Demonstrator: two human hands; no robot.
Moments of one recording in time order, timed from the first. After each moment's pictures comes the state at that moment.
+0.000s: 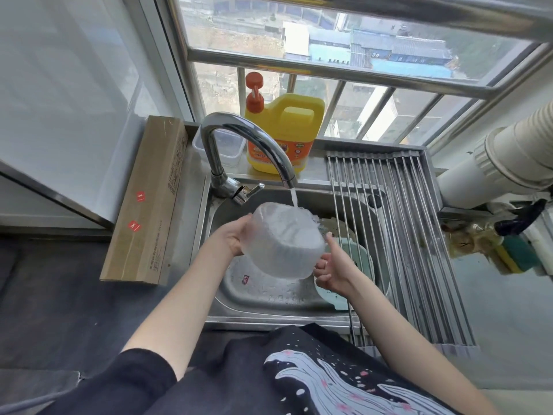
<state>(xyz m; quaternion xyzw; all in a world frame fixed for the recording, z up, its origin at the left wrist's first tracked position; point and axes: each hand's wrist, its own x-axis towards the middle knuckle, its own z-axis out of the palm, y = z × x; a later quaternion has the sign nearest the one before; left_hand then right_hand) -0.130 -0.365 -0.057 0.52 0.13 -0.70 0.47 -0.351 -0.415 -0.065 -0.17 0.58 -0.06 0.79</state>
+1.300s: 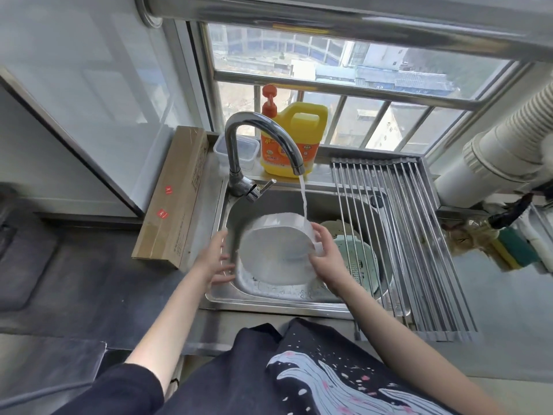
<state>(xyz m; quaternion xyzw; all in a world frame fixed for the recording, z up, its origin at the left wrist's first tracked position) -0.131 -0.237 -0.025 0.72 0.00 -0.54 0.43 -0.337 -0.355 -0.035 -0.60 0.49 -0.18 0.61</state>
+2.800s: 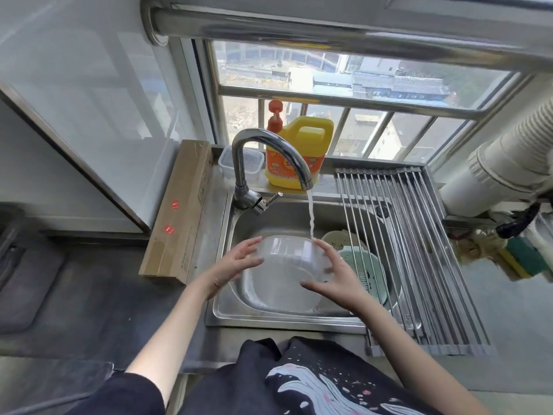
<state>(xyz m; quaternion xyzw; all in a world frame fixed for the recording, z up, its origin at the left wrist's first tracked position) -0.119 -0.249 -0.021 0.65 -0.30 -0.60 0.35 -0.356 -0.356 -0.026 -0.75 0.43 -0.09 0.50</state>
